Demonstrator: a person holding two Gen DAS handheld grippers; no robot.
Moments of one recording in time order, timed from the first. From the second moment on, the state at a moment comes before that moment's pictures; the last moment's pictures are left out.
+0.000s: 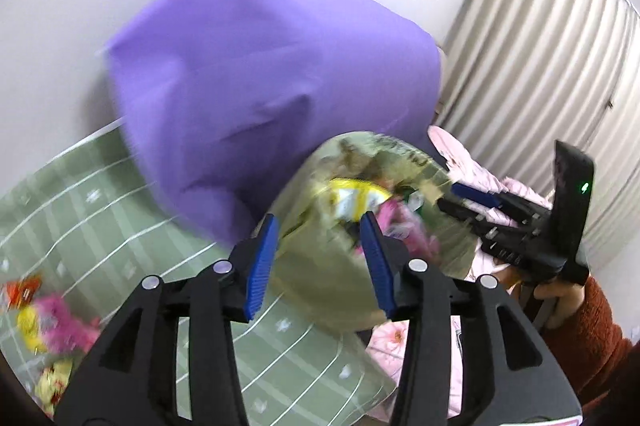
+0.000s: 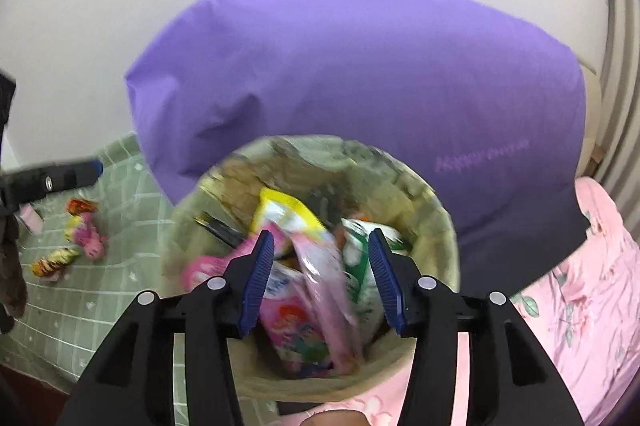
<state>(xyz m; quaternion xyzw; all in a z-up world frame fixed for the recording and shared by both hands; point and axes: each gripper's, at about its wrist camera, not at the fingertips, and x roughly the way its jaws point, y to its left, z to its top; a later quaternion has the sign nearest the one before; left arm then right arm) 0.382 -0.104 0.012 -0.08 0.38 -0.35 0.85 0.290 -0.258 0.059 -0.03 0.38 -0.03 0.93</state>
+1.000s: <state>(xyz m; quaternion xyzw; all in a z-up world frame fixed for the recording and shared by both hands) 0.314 0.177 -0.142 -0.16 0.49 -0.07 0.85 0.383 0.028 -0.063 -0.14 0.44 0.29 0.84</state>
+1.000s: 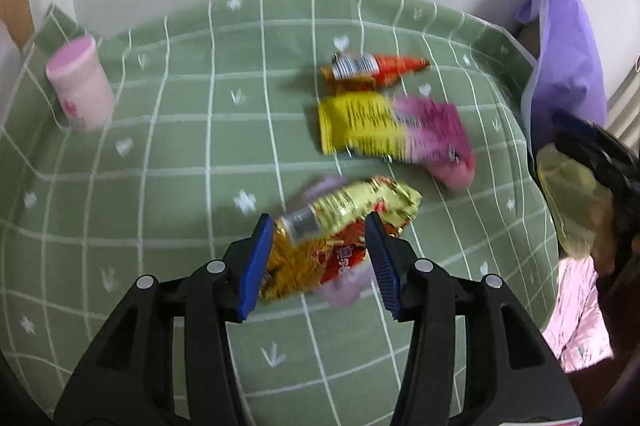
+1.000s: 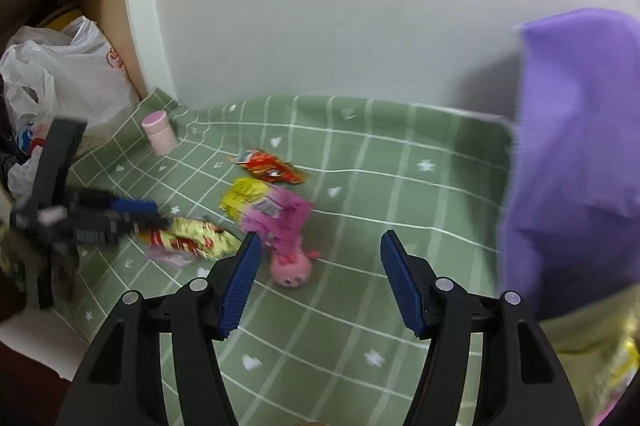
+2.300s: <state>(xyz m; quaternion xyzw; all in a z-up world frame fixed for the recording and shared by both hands) 0.281 0.174 -0.118 -0.19 0.50 -0.09 0.84 0.349 -0.051 -0.071 -0.04 0.49 0.22 0.84</state>
